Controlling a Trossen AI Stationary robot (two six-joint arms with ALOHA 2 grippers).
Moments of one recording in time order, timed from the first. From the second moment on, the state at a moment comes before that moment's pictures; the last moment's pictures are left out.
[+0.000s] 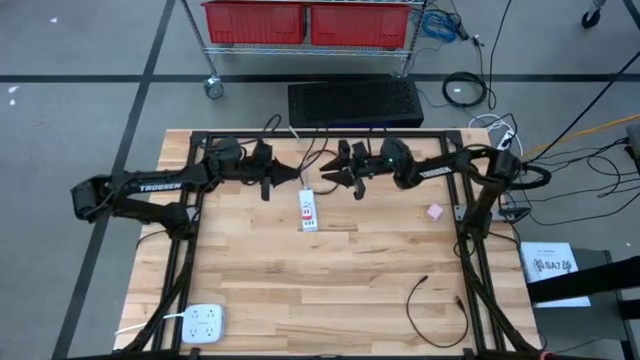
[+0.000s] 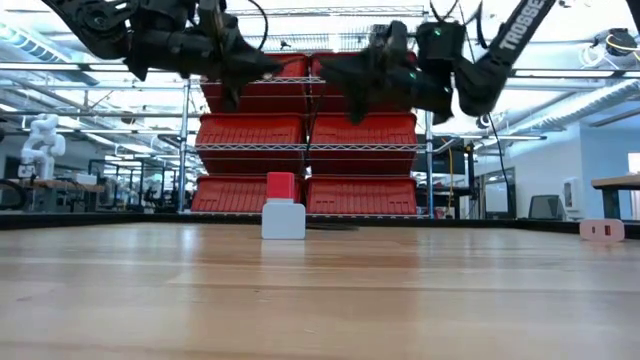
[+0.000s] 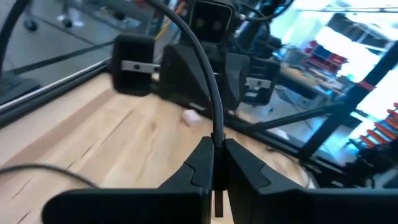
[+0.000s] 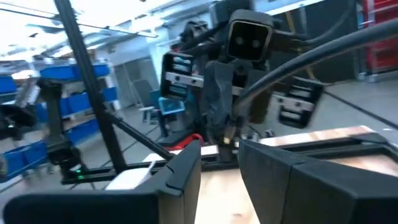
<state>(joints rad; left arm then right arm) 0.45 1.13 0.56 0.48 0.47 -0.37 -0.42 1.76 0.81 1.15 -0.65 0.36</state>
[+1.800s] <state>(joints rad) 0.39 1.20 0.57 0.61 0.59 -0.33 -0.29 1.76 1.09 0.80 -0.62 0.04</state>
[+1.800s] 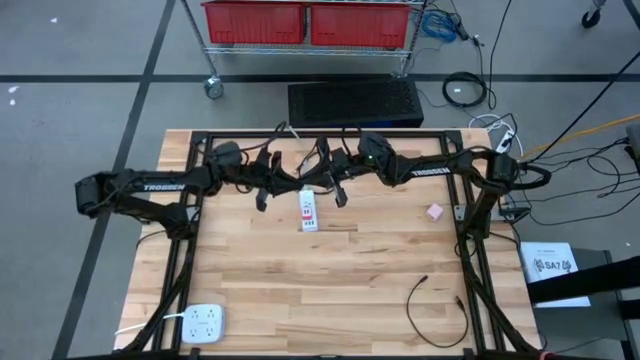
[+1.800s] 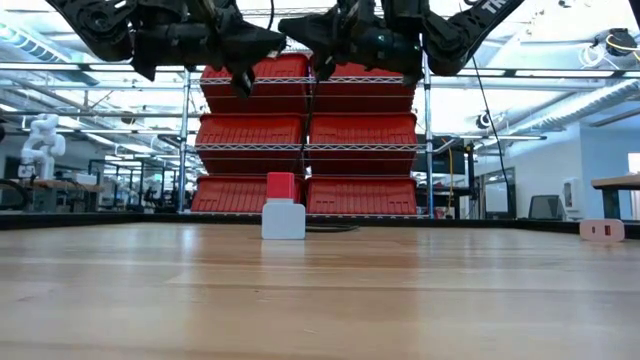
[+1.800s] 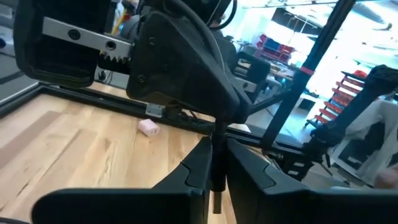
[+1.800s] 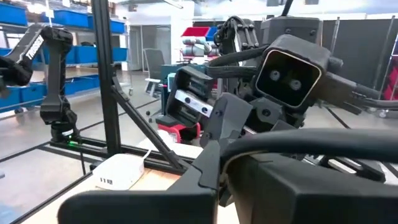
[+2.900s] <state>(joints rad) 0.27 1.20 0.57 0.35 -0.16 -0.05 -0.17 1.63 1.09 0.23 0.03 0.22</state>
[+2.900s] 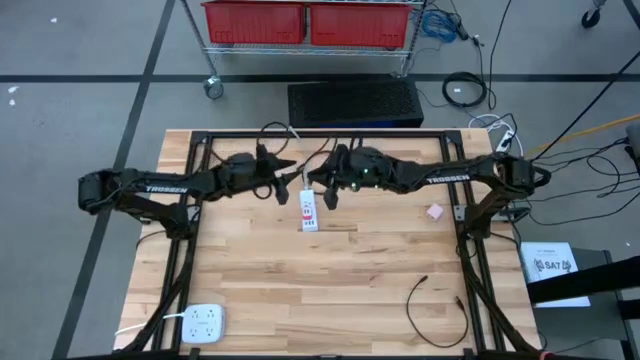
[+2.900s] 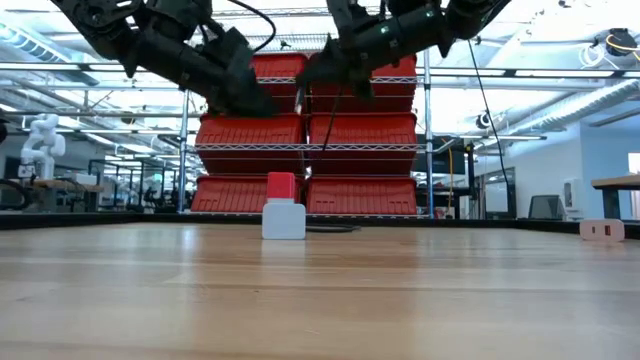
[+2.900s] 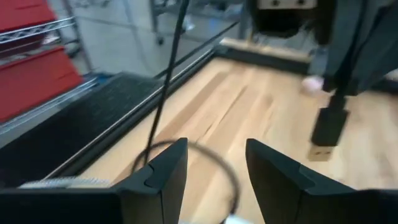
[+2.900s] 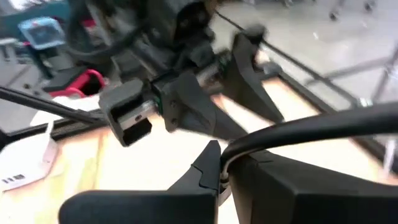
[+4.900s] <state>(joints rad) 0.03 1.20 0.49 0.17 -0.56 -0.20 0.07 1.84 1.16 0.13 0.54 0.59</state>
